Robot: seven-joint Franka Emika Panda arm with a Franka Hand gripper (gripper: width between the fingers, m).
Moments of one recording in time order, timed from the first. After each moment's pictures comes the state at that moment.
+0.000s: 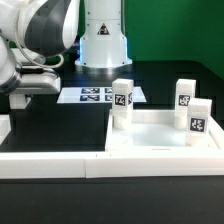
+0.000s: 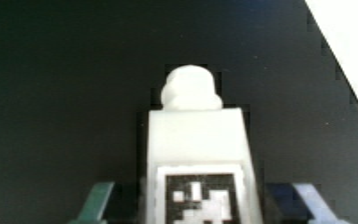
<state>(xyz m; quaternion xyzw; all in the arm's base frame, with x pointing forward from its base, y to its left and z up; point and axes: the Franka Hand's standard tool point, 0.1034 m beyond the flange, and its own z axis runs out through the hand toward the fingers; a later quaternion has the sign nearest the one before) 0.344 -0.210 0.012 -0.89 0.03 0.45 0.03</state>
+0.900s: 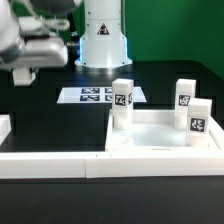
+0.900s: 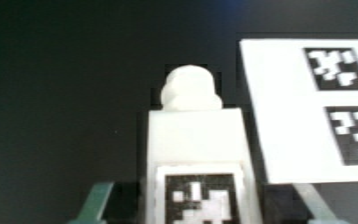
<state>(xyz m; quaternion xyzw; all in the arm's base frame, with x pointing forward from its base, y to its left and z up) 0.393 -0.180 0.118 -0.91 0.02 0.41 0.05</state>
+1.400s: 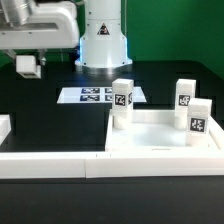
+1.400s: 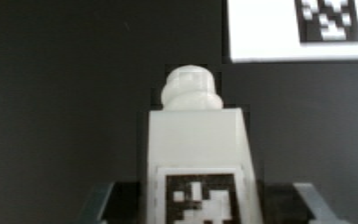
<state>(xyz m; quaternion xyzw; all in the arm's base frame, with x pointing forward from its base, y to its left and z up) 0.450 -0.149 0.109 -0.98 0.02 0.19 0.00</state>
